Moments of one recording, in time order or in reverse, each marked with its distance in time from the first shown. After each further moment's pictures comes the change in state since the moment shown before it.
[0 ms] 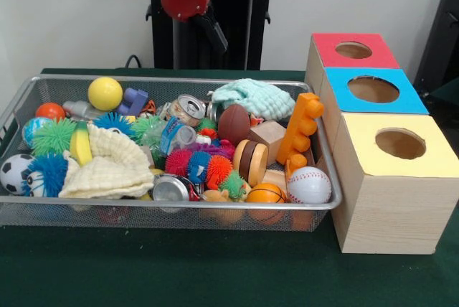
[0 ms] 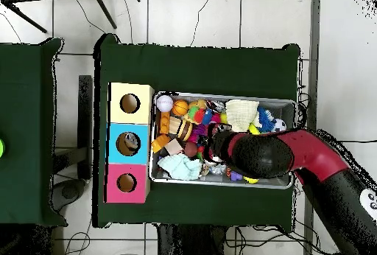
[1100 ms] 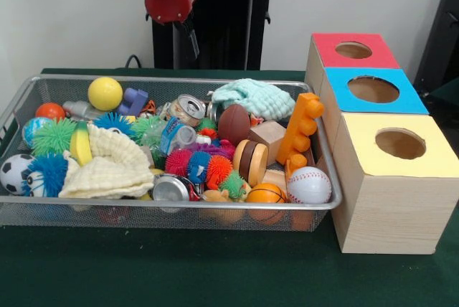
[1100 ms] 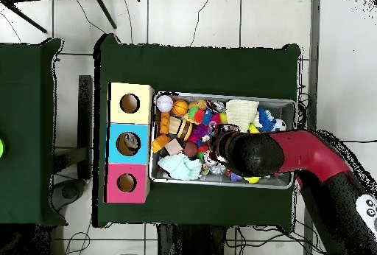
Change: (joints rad) arm 0.168 -0.137 -0.255 -0.045 0.006 -0.009 0.003
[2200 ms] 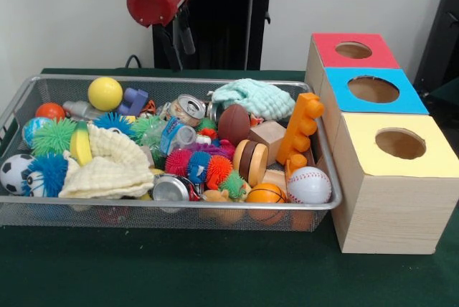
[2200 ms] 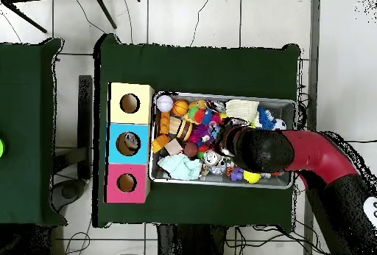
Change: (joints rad) arm 0.005 -0.002 -0.052 -0.023 0.078 -0.047 0.000
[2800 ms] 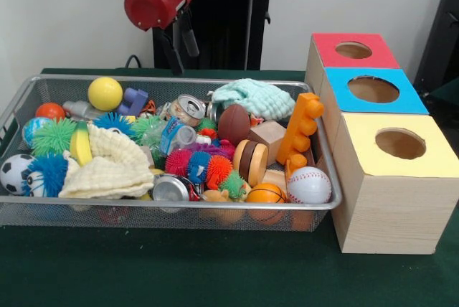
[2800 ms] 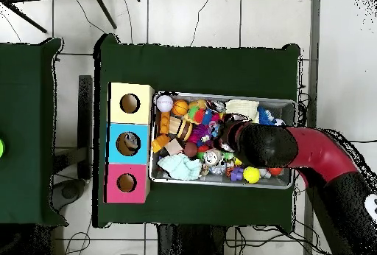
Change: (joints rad) arm 0.004 0.028 -0.011 -0.030 0.053 0.000 0.000
